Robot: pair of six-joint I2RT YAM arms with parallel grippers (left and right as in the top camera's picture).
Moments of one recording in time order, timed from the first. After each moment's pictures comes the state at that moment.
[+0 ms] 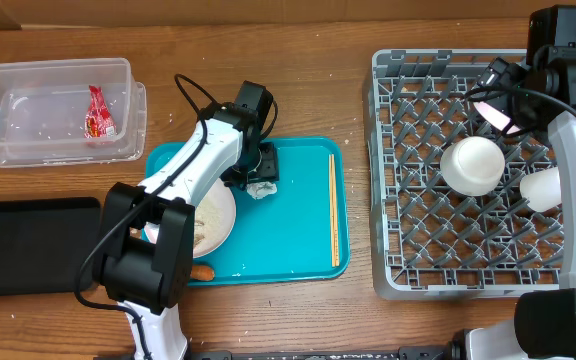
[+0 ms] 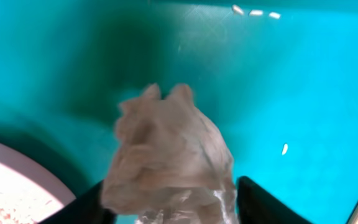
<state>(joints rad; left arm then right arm) -0.36 1.98 1.43 -0.90 0.06 -0.46 -0.08 1.67 1.77 -1.22 0.18 0.54</state>
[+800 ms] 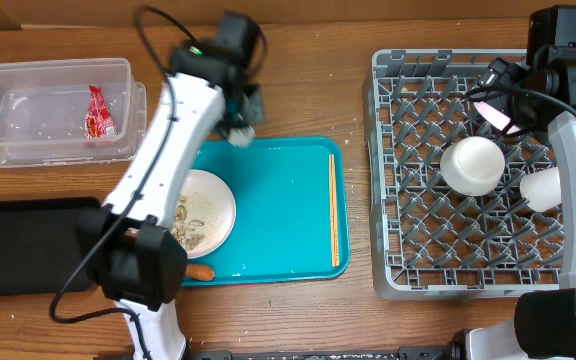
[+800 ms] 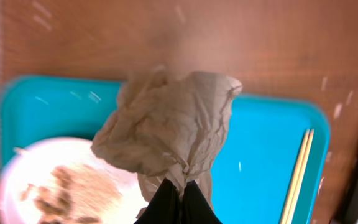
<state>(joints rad) -0.28 1.99 1.99 -1.28 -0.08 -0.45 -0.08 1.67 1.77 -1.22 0.17 0.54</state>
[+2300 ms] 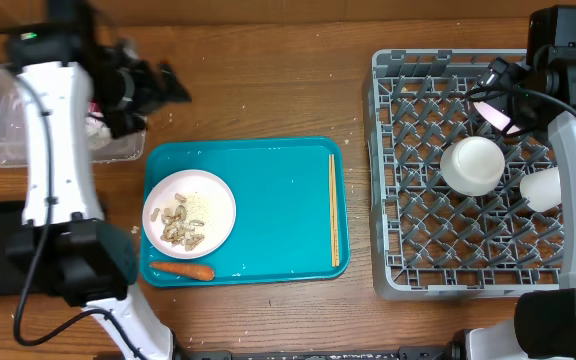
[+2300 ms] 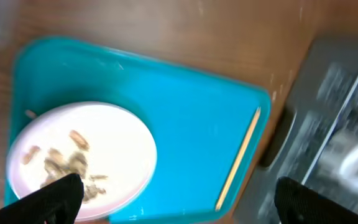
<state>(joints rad) 0.09 1.99 2.11 -1.54 0.40 -0.26 -0.08 1.67 1.77 -1.22 0.18 0.54</state>
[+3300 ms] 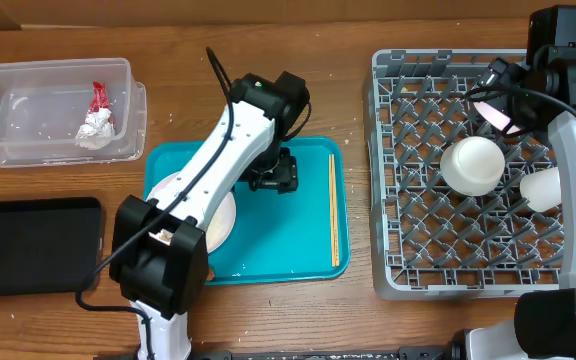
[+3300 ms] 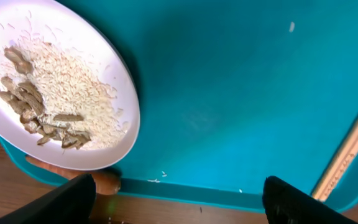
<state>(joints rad) -0.48 2.00 1.75 -1.46 -0.07 -0.55 -0.08 1.67 1.77 -1.22 0.18 0.54</state>
